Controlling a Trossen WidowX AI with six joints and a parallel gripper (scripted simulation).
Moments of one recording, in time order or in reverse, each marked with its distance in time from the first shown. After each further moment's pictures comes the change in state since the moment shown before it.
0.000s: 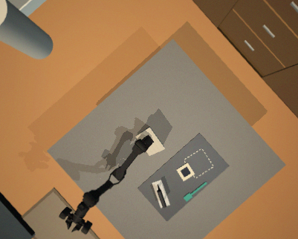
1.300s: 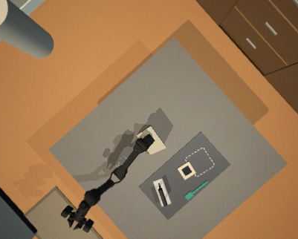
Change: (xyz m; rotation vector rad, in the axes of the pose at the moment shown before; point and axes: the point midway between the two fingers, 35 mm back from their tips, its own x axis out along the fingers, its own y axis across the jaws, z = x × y) arm 0.000 0.000 0.000 0.000 0.000 0.000
